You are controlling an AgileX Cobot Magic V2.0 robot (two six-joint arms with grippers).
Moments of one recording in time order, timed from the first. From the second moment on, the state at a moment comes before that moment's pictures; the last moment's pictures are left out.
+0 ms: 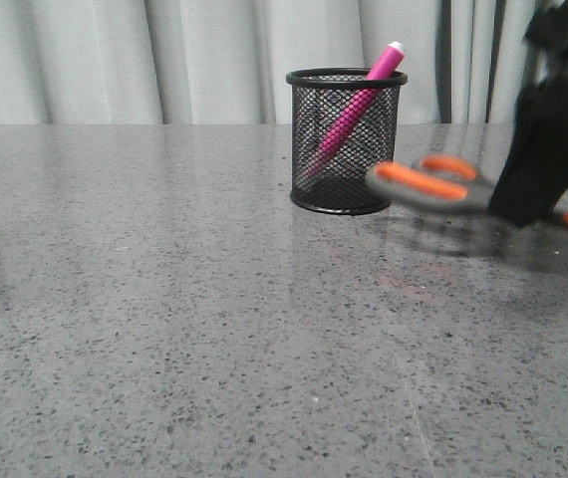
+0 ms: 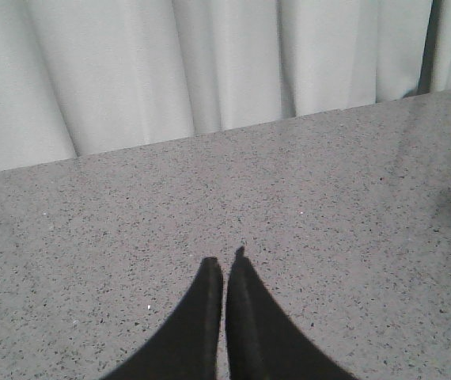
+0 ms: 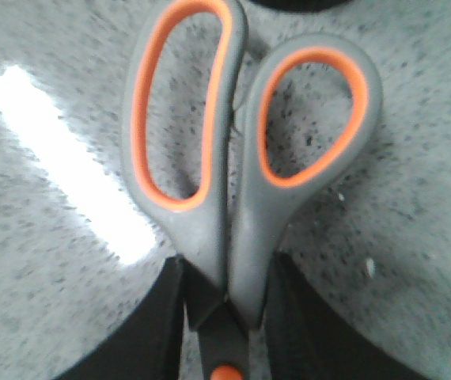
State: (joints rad) left arm -0.04 0.81 -0.57 -1.30 0.29 1.46; right arm 0.29 1.33 -0.98 0.28 0.84 -0.69
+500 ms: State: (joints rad) left arm -0.04 0.81 -0.57 -1.34 0.29 1.46; right arm 0.45 1.10 -0.81 0.66 0.00 -0.82
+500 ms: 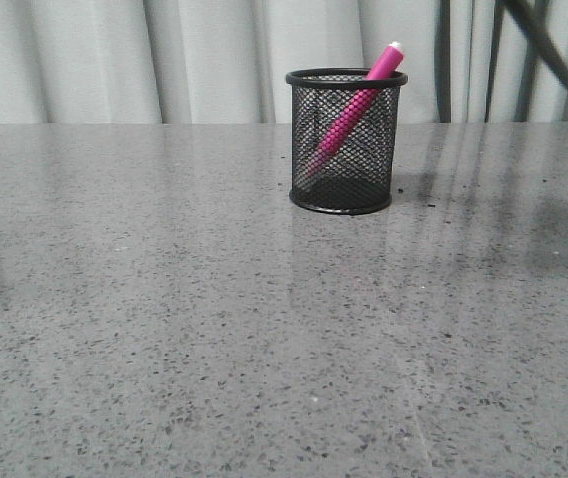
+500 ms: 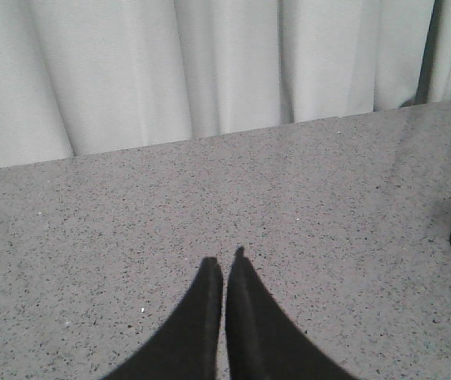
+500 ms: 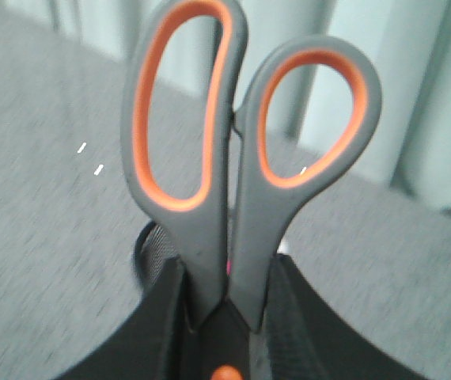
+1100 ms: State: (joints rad) left arm -0.04 0.81 -0.57 -1.35 0.29 1.46; right arm 0.58 1.50 -1.05 0.69 -0.37 -0.74
